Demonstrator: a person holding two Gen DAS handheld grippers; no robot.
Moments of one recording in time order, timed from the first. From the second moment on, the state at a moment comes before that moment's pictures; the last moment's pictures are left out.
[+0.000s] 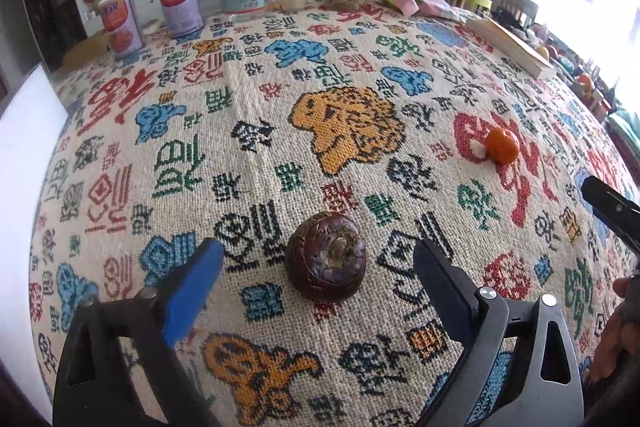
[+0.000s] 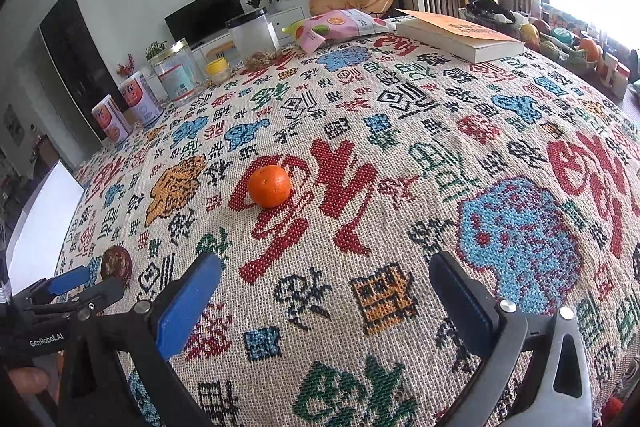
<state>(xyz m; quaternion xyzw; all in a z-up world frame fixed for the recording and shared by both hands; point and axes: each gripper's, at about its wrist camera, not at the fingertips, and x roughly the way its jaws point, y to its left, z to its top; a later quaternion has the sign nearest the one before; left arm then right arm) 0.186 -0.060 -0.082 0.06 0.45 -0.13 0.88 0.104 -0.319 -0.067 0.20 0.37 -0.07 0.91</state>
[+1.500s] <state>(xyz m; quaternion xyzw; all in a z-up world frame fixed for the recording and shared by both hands) 0.041 0.345 -0.014 -0.20 0.48 0.12 0.85 0.149 0.221 0.022 -0.05 0.54 0.42 0.73</state>
